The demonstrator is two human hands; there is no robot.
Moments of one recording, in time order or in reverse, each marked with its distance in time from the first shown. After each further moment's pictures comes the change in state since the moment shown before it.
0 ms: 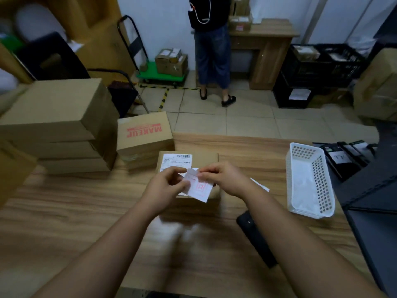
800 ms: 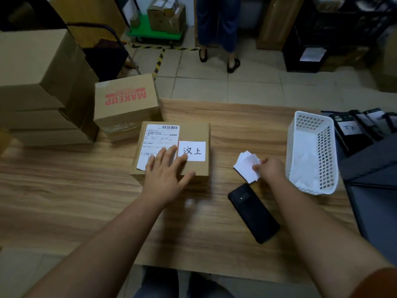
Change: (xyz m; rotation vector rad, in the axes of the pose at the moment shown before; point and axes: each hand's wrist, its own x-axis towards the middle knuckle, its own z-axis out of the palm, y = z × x) left_hand 0.019 -0.063 0.068 0.956 0.018 0.110; right_hand 0.020 0.194 -0.087 -0.260 0.530 0.612
